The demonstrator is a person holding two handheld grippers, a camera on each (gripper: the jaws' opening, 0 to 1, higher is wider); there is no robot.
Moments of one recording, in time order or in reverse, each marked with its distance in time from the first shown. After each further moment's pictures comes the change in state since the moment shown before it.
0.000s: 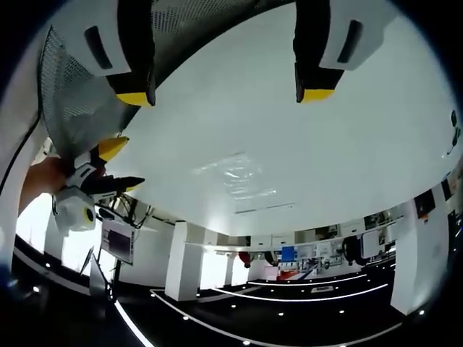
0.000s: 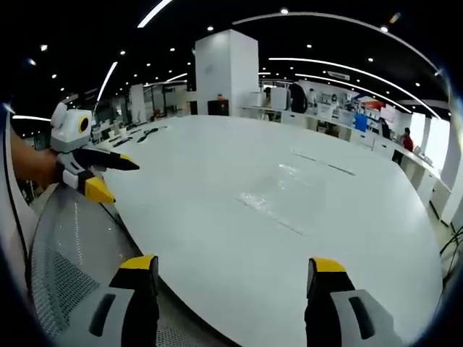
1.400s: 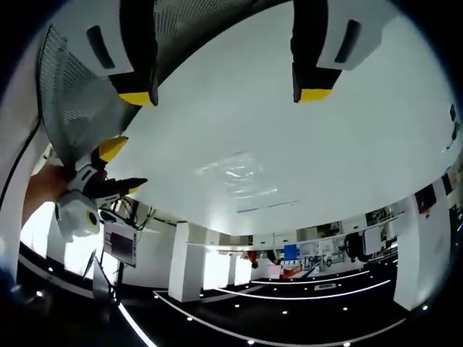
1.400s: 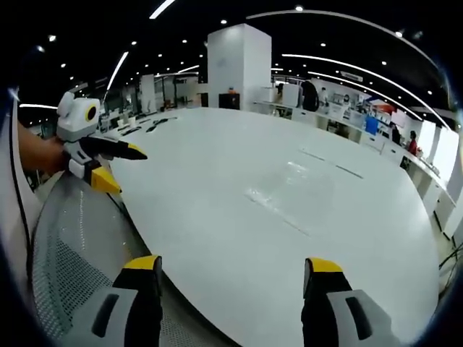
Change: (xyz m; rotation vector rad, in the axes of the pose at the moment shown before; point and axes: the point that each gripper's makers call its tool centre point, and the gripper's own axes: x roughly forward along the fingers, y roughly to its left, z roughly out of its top) left arm 0.002 -0.001 -0.001 0.025 -0.005 -0.003; right arm 0.000 0.004 -0.002 -0.060 0.043 0.042
